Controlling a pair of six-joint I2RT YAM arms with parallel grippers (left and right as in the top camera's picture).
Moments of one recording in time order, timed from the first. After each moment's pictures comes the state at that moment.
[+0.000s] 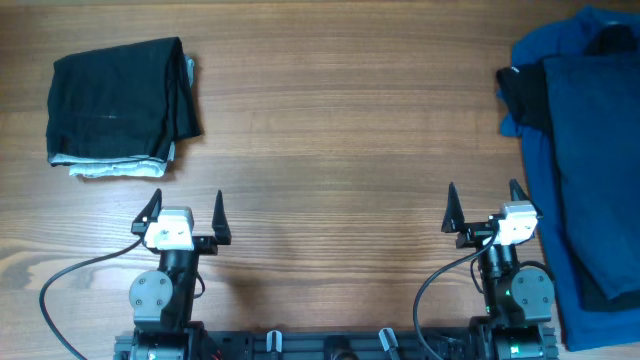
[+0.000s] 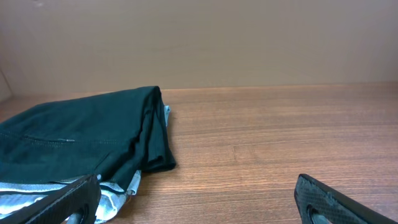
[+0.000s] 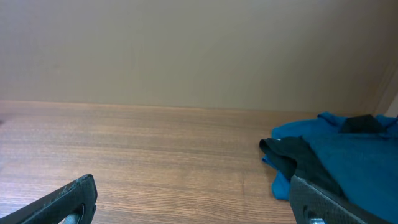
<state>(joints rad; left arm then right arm) -0.03 0.01 0.01 -0.07 -0.01 0.01 0.05 0.01 0.01 0.00 0.01 -0.03</state>
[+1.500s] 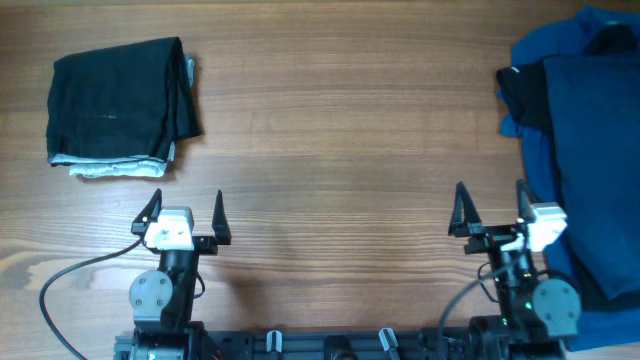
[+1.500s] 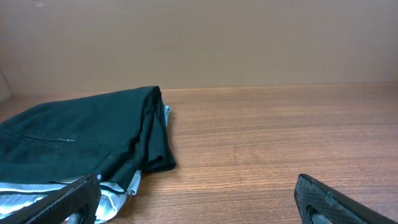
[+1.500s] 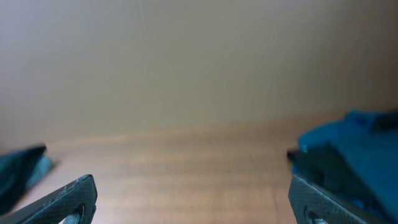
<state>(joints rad) -0.03 0.01 0.01 -0.07 -0.01 0.01 0.05 0.03 0.25 -0.18 -0.04 0.17</state>
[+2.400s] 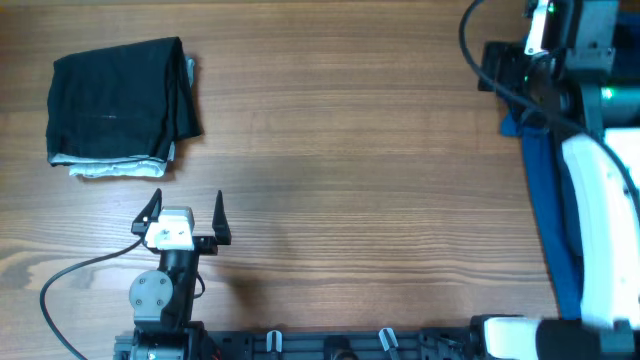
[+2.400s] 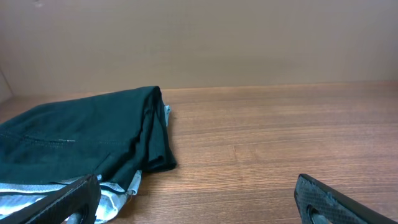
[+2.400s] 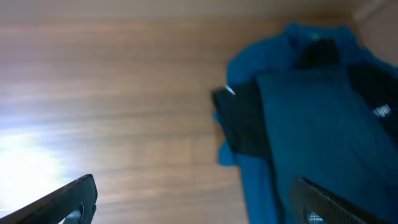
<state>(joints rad) -0.03 0.01 0.01 -0.07 -0.01 0.02 0.00 1.53 1.67 -0.98 0.20 0.02</state>
